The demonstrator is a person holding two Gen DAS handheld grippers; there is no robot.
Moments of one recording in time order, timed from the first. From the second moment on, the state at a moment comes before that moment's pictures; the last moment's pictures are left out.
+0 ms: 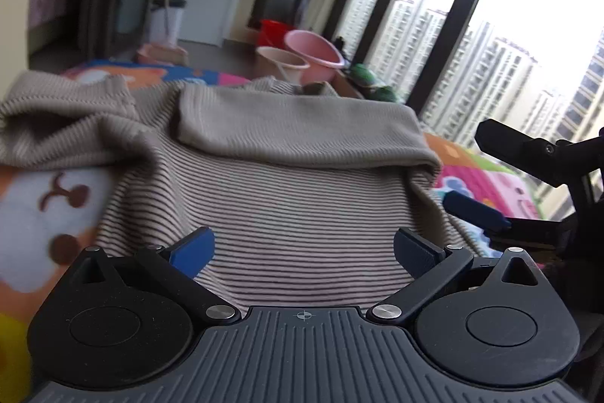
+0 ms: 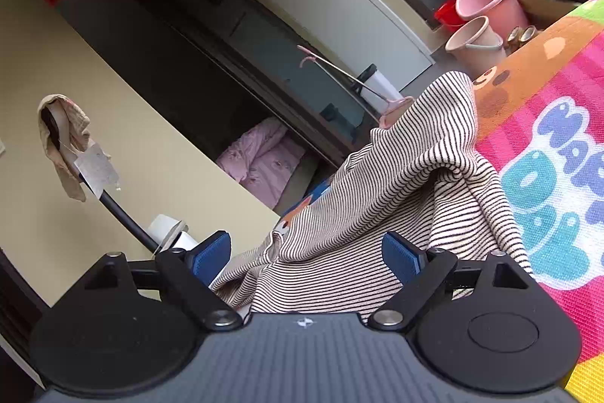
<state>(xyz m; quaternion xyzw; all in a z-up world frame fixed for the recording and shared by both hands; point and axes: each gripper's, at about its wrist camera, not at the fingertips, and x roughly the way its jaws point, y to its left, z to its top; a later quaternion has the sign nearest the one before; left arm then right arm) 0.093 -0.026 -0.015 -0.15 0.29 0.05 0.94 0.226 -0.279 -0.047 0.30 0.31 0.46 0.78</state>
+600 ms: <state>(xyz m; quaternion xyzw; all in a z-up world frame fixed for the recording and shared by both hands) 0.105 0.026 0.014 0.28 0.33 0.23 0.87 0.179 -0.257 -0.025 0.25 0.31 0.62 0.67</state>
